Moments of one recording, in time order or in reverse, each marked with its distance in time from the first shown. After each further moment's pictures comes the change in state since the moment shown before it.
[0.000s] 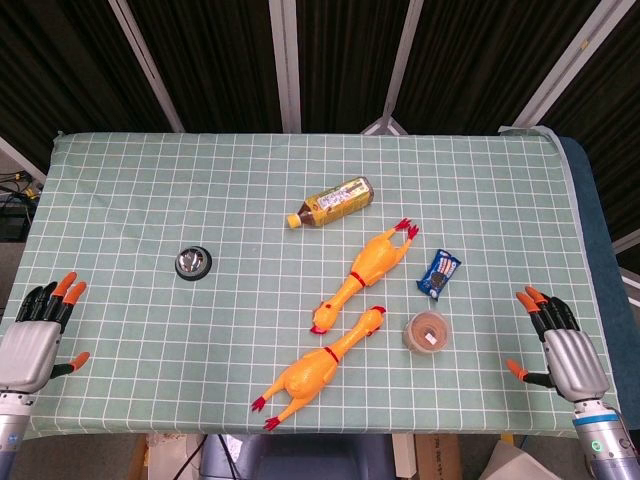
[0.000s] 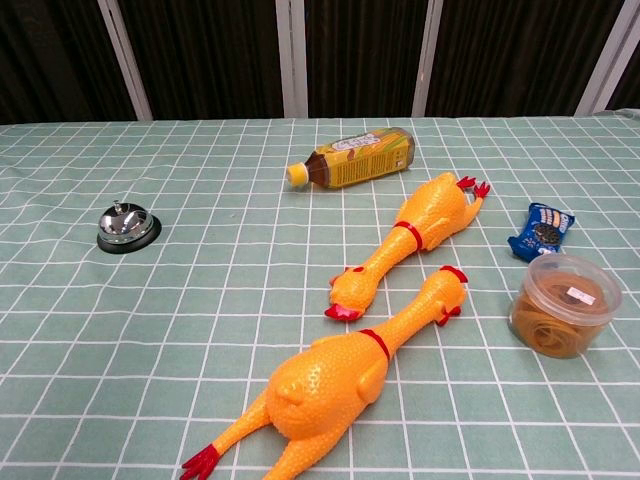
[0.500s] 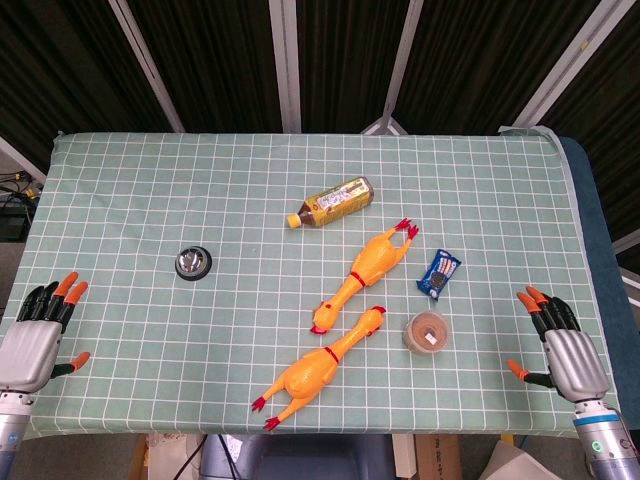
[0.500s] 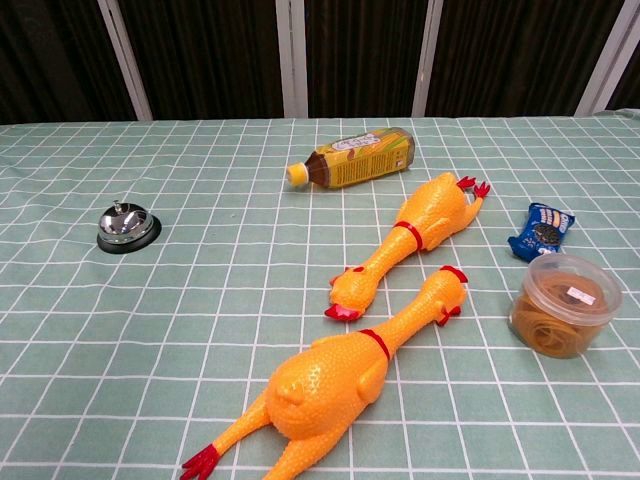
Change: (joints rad) left arm -0.003 0.003 0.000 0.002 0.003 -0.009 -0.003; right arm -0.002 0.000 0.000 -0.001 0.002 0.003 -0.005
